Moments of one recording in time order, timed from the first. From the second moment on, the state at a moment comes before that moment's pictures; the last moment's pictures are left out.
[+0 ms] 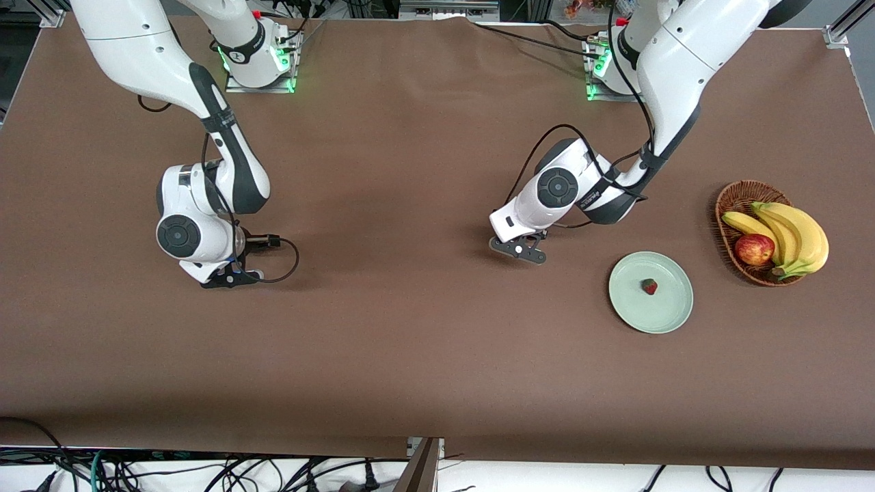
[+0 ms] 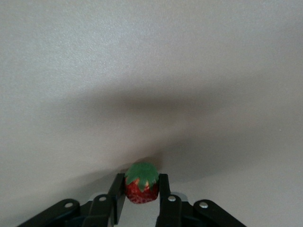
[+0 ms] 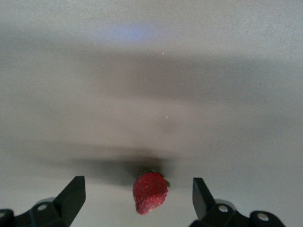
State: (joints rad) left arm -0.01 0.66 -0.57 -1.93 0.29 2.41 -0.43; right arm 0.26 0.55 -0.11 -1.92 0.01 2.21 0.02
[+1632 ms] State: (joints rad) left arm 0.40 0.69 -0.55 -1.77 0.30 2.21 0.83; right arm 0.25 0.55 -0.02 -1.85 0.15 2.25 -0.02
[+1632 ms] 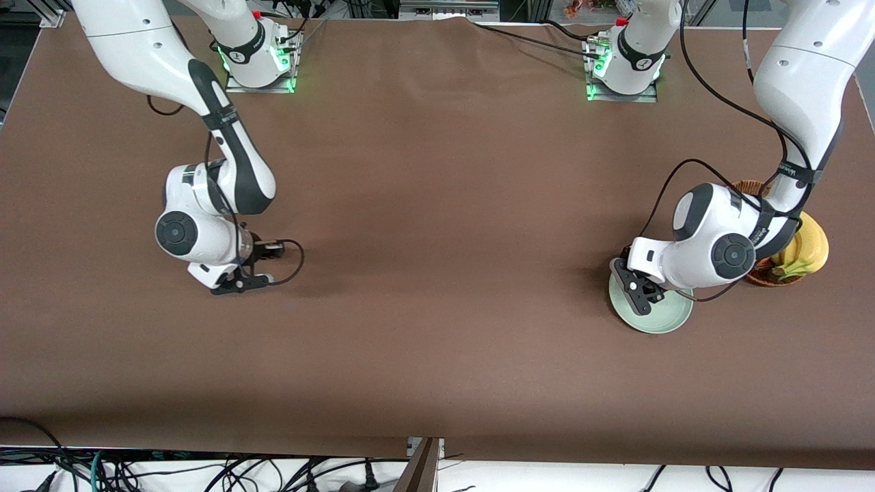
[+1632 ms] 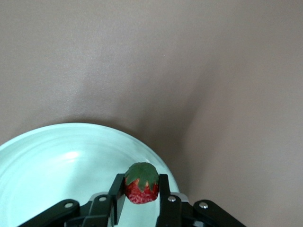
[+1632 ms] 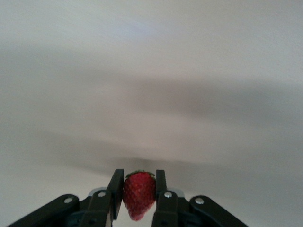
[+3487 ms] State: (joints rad) left arm 0.37 0.66 -0.65 -1.84 0.30 2.14 0.43; right arm 0.84 0.93 -0.02 -1.23 0.18 2.55 1.07
